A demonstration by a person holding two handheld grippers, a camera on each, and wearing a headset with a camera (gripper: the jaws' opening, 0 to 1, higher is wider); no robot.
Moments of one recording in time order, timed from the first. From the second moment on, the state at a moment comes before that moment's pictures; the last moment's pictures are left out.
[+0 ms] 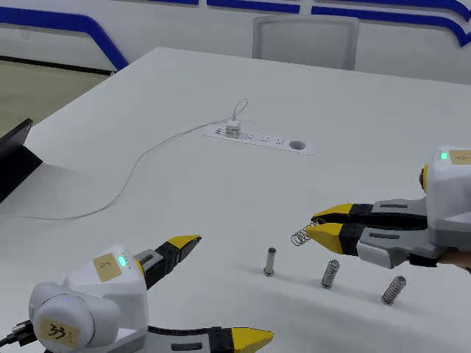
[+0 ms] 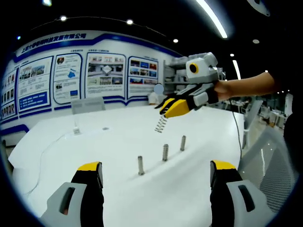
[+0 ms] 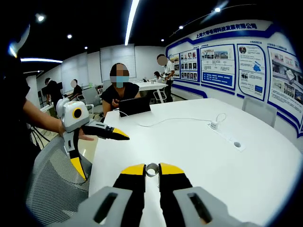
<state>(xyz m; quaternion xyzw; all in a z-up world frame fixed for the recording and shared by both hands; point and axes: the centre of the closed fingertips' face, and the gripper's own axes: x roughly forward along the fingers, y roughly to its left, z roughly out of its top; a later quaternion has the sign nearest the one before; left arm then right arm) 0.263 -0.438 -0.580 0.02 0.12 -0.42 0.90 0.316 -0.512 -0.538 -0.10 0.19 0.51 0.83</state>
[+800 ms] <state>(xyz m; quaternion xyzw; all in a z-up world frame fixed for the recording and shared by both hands) 0.261 -0.441 -0.592 0.01 0.15 -0.42 0.90 0.350 -0.489 -0.603 -0.16 0.27 0.49 0.81</state>
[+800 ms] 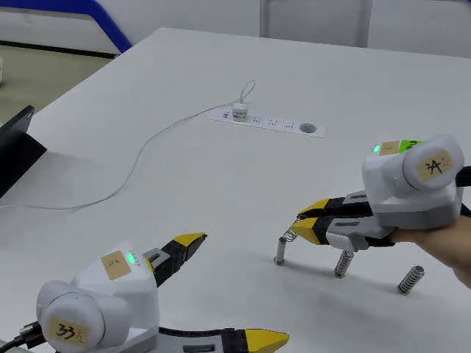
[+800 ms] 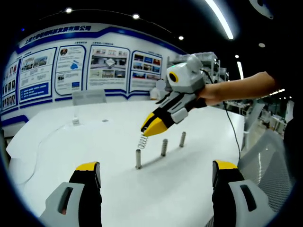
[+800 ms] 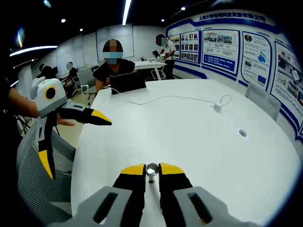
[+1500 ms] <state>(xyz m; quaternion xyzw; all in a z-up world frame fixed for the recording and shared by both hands) 0.263 -0.440 -0.594 -0.01 0.16 -0.41 0.90 0.353 -0.480 -0.616 -0.21 0.28 0.50 0.79</state>
